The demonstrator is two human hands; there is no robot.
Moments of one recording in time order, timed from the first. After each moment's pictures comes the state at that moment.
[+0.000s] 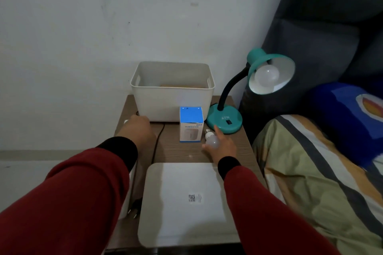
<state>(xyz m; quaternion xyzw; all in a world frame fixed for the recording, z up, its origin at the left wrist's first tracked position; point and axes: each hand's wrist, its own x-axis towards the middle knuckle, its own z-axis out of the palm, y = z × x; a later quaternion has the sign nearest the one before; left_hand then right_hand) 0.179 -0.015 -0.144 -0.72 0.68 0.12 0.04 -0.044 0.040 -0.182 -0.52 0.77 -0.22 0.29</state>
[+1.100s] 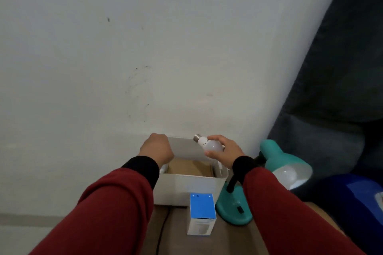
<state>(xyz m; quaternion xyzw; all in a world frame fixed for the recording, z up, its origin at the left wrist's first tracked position) 0.169 -0.137 -0.018 -0.72 0.68 0.13 -0.08 -0.030 -0.108 -0.007 -0.64 0.67 -0.25 0.29</state>
